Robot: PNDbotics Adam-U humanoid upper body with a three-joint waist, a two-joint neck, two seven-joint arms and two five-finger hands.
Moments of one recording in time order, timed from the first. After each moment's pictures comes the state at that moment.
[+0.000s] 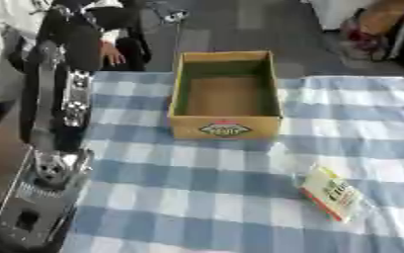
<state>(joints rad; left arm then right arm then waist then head) -0.50 0.37 -0.09 -1.98 -0.17 -0.25 0.28 -0.48 -0.54 -0.01 -1.98 0.37 -0.30 -0.27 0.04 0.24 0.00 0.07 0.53</state>
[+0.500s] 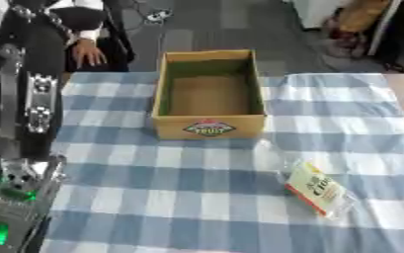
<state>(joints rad) -0.49 0.37 -0.09 -1.98 -0.17 -0.25 0.28 -0.47 -0.54 -0.03 -1.98 0.45 -0.15 -0.26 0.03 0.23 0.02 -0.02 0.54</state>
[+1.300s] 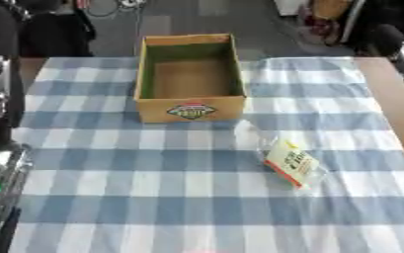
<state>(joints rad) -0.47 0.37 -0.10 -1.98 -0.16 -0.25 0.25 -0.51 -0.76 0.07 -1.94 0.60 0.10 0.10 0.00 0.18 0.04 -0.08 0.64</state>
